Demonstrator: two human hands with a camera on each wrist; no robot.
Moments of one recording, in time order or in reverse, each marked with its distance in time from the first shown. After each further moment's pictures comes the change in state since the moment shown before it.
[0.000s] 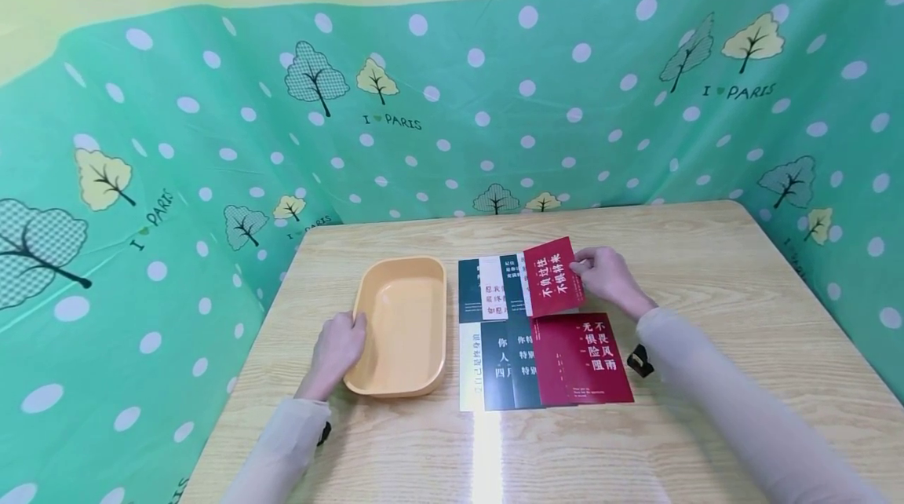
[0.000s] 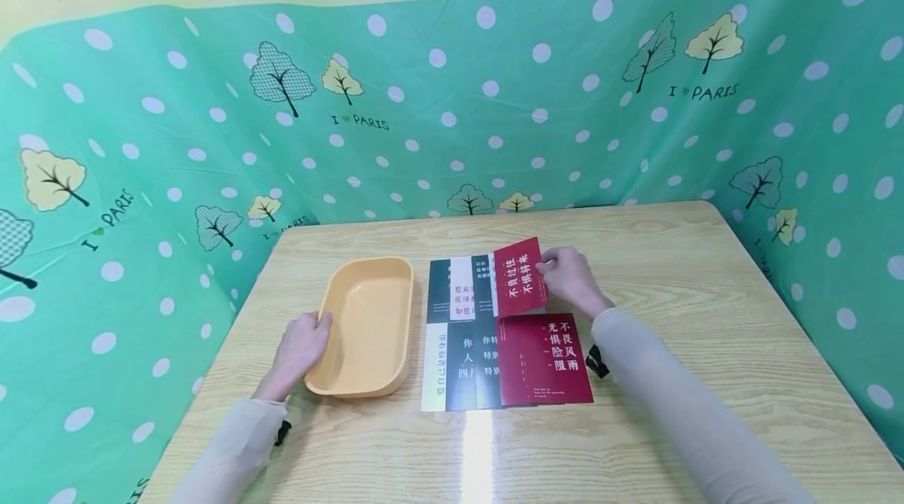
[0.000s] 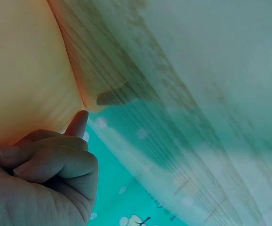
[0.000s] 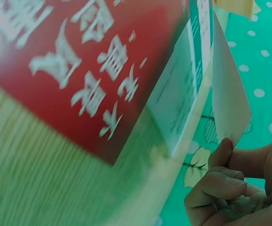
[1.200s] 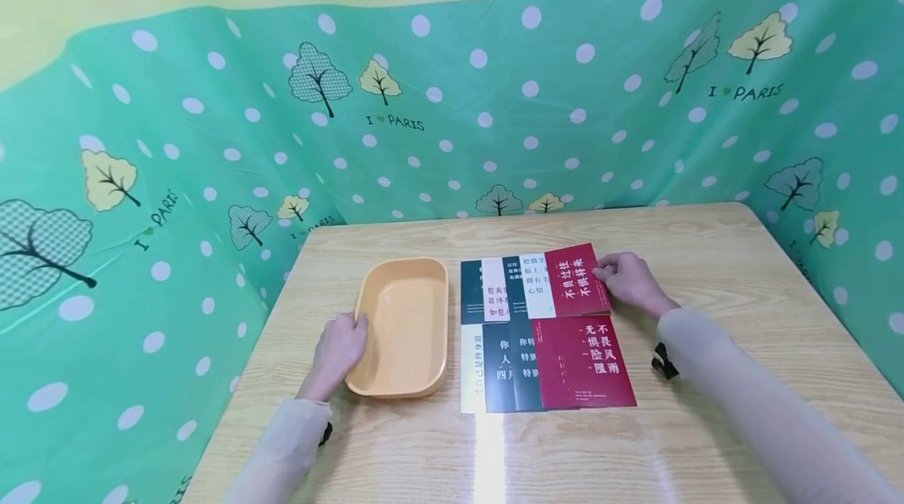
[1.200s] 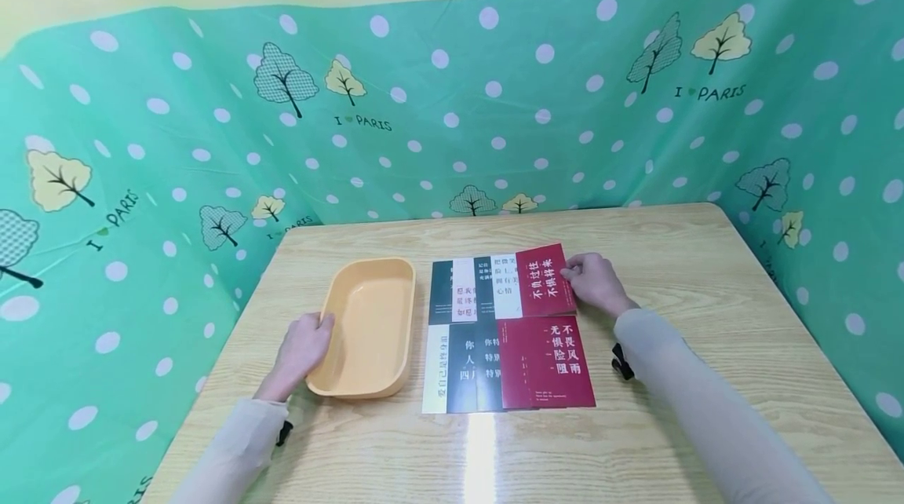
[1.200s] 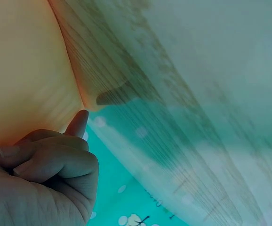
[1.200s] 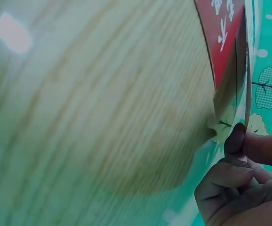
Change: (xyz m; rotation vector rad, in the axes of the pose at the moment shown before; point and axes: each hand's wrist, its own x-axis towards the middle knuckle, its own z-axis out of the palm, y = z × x) left_hand 0.000 -0.001 0.000 0.011 0.003 -0.018; right_hand 0.018 0.056 -0.014 -0.034 -0.031 -0.007
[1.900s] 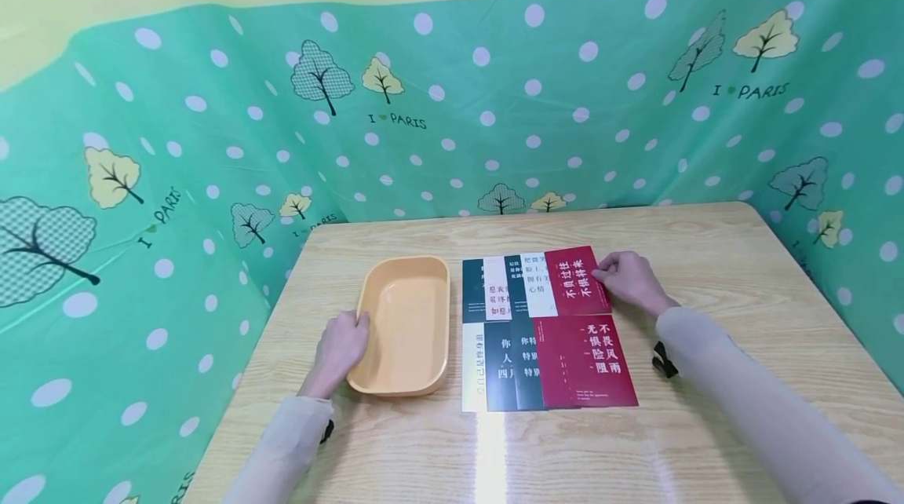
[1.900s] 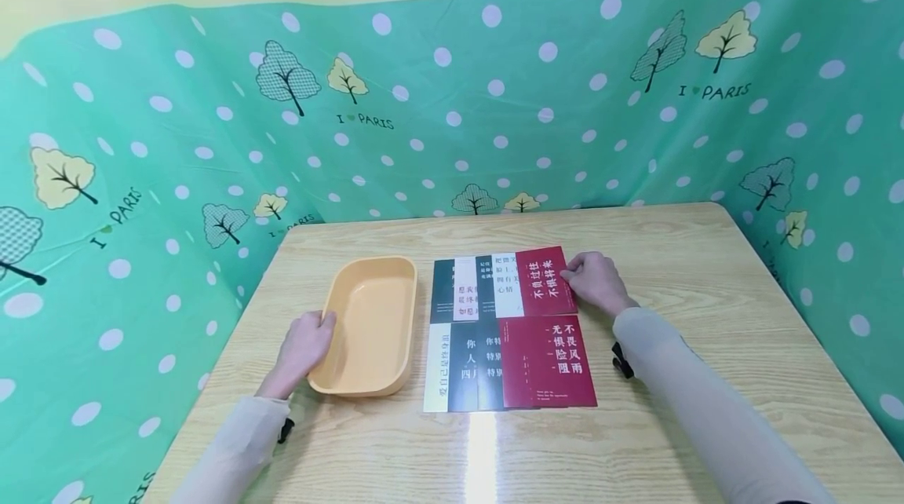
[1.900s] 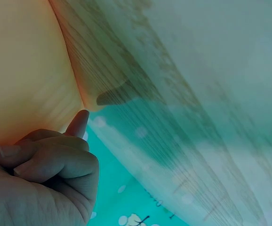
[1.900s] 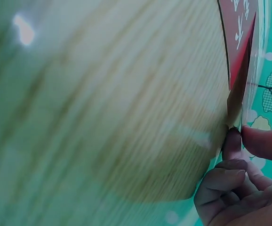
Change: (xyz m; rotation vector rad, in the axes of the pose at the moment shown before) left_hand -0.002 0.001 -0.001 0.028 0.010 -0.010; right_hand 0.000 -0.001 0.003 -0.076 0.029 0.026
